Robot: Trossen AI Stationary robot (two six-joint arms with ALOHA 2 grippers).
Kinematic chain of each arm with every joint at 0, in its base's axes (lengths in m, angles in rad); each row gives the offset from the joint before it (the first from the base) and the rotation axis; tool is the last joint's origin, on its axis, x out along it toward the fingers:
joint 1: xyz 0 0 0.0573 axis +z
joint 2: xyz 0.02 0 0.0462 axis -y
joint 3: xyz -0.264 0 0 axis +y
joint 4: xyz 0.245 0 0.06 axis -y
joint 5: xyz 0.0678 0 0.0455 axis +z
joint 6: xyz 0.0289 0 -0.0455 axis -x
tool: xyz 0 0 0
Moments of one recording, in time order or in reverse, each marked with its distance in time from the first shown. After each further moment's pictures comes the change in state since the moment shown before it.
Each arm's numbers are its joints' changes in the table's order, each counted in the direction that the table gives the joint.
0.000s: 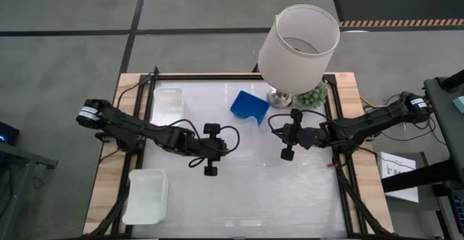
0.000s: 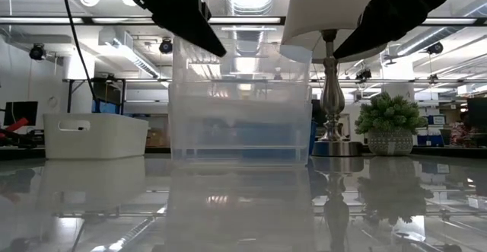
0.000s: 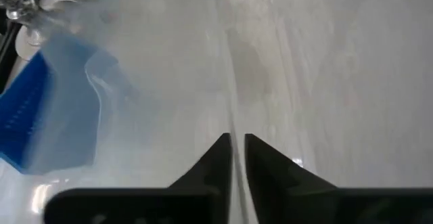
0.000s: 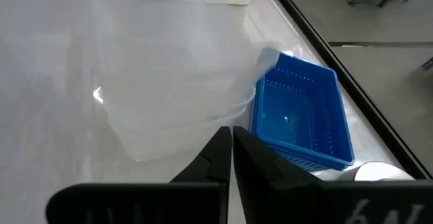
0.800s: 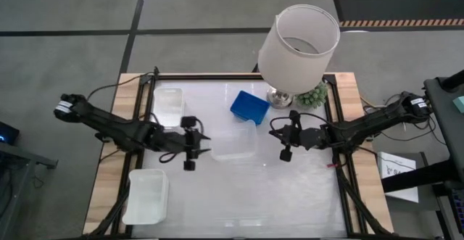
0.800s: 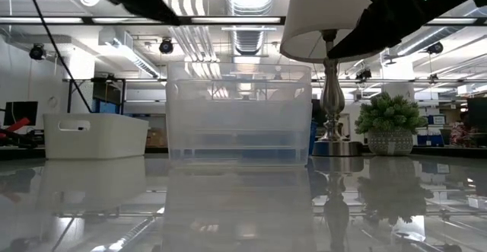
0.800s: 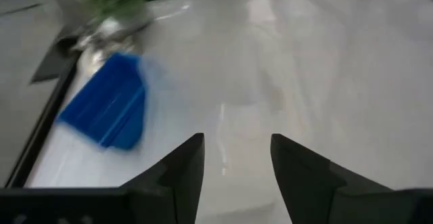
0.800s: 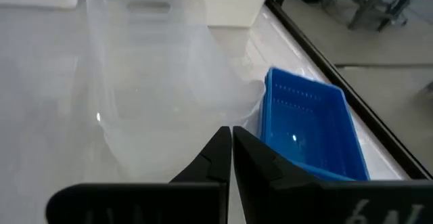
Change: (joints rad) left arm -0.061 0.348 0.183 -0.024 0.102 -0.004; right arm 0.000 -0.001 0.100 0.225 0.000 0.057
